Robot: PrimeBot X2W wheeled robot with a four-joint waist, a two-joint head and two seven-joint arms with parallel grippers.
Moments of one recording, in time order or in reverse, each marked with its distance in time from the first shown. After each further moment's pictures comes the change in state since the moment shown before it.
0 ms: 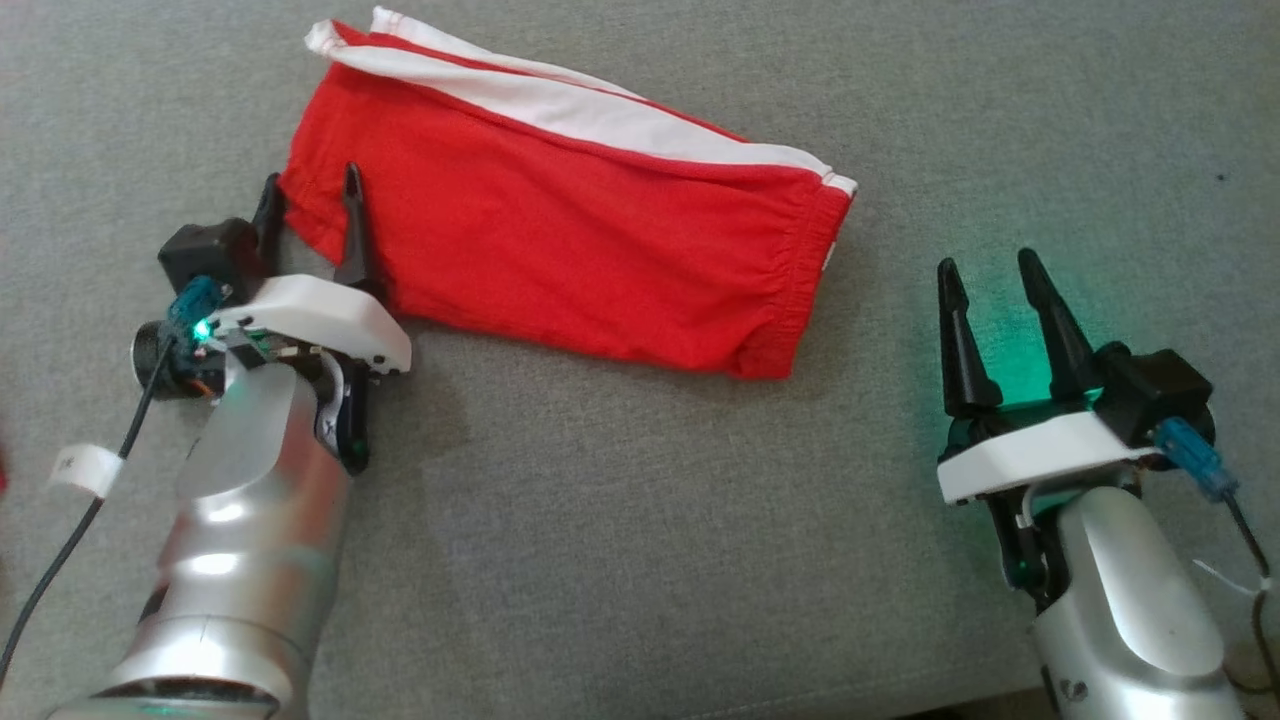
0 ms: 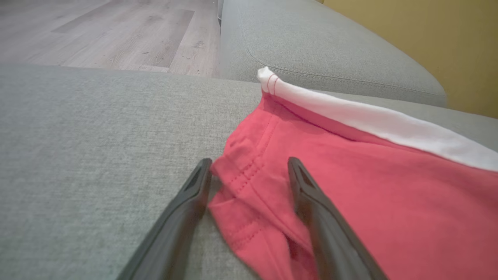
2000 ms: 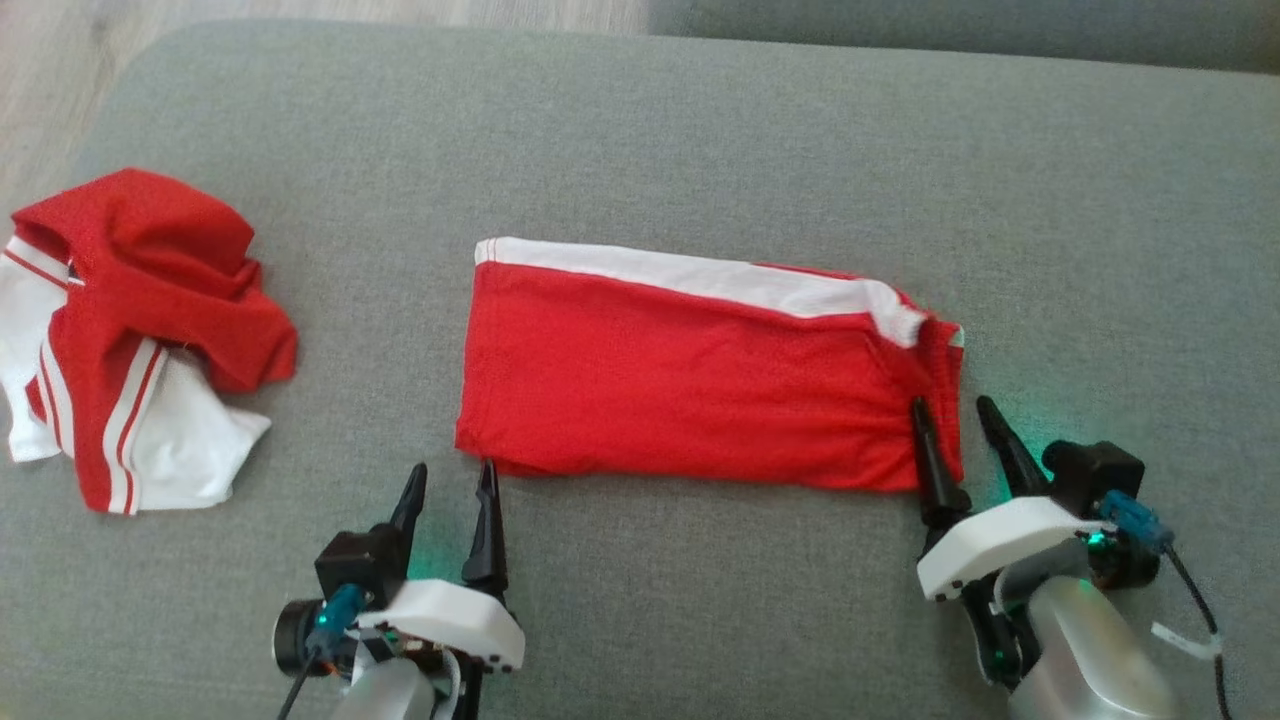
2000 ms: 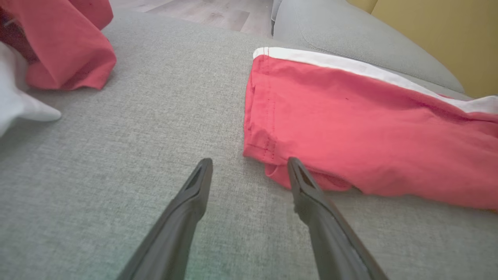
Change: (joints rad) left arm 0.598 -0.021 -0.250 -0.442 -0.127 0.114 0.000; right arm 0.021 0.014 0.017 0.312 0.072 0.000 0.000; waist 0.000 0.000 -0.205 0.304
